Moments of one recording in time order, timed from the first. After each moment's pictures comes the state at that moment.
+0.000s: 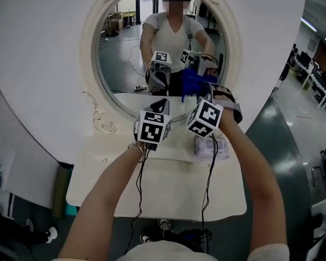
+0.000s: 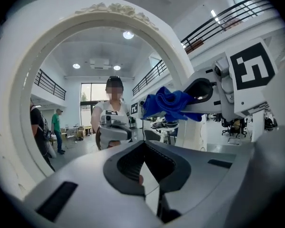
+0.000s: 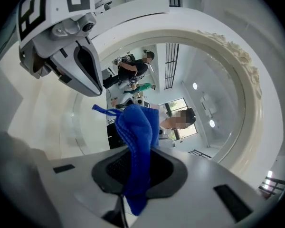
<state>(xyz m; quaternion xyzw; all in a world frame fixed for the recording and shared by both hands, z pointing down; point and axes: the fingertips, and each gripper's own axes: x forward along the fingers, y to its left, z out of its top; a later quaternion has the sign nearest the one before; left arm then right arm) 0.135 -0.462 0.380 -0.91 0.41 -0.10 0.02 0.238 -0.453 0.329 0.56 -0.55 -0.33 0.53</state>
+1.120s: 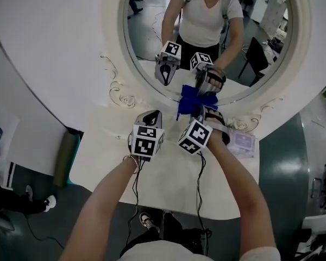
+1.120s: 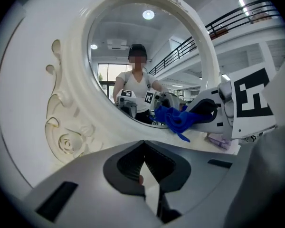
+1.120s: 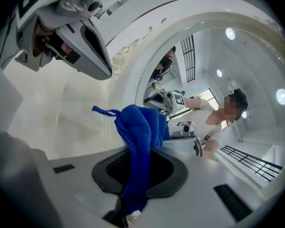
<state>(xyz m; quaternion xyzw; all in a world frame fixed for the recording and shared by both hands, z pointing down) -0.004 -0.471 0.555 -0.86 0.48 -0.16 -0.09 0.121 -0.481 0.559 0.47 -0.64 -0.21 0.57</state>
